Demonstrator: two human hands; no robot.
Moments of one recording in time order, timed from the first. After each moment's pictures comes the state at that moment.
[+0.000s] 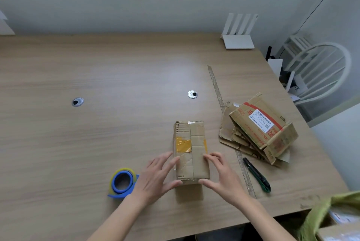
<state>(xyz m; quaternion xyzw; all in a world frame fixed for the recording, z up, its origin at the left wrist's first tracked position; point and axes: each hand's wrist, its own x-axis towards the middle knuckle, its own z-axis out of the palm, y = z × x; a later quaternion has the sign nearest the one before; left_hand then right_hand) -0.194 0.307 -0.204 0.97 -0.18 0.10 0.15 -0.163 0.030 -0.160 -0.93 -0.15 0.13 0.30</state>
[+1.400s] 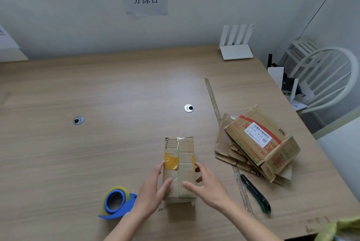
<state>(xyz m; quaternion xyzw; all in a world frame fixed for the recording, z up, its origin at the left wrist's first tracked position) -0.173 0.269 -0.180 0.90 0.06 -0.07 0.43 -0.121 0.042 -0.146 -0.89 -0.07 0.23 0.38</state>
